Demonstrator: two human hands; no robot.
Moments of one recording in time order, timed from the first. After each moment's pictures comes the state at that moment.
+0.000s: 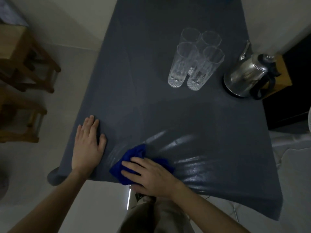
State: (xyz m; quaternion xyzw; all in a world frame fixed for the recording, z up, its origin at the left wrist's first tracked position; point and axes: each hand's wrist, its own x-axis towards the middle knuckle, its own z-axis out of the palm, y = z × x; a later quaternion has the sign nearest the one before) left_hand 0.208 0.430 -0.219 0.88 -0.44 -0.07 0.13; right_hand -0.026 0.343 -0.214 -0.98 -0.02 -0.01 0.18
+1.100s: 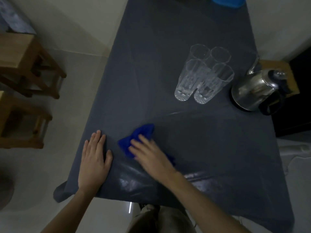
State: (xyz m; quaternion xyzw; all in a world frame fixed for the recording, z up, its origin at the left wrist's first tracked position) left_hand 0.211 0.430 -0.217 0.89 -0.43 -0.11 0.13; right_hand 0.045 0.288 -0.216 -0.98 0.14 -0.05 0.13
